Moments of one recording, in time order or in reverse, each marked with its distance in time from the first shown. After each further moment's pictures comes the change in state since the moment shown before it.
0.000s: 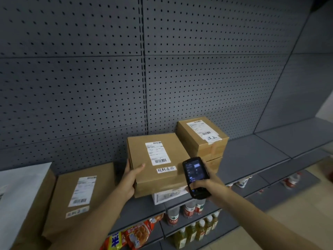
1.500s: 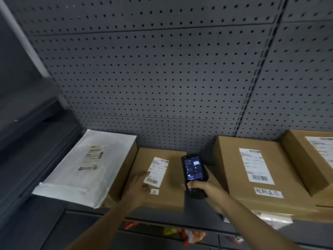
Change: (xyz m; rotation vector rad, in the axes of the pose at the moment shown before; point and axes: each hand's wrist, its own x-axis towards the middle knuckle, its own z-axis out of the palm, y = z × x) left_hand -0.035 -0.028 -0.226 0.911 0.472 -0.020; right_hand 0.120 0.038 0.218 -0.022 -0.523 0.135
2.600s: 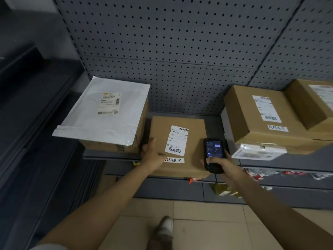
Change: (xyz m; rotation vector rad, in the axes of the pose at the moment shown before) left_hand -0.076 -0.044 -0.014 -0.114 -0.162 -0.194; right_hand -0.079 0.101 0.055 0.135 0.316 0.105
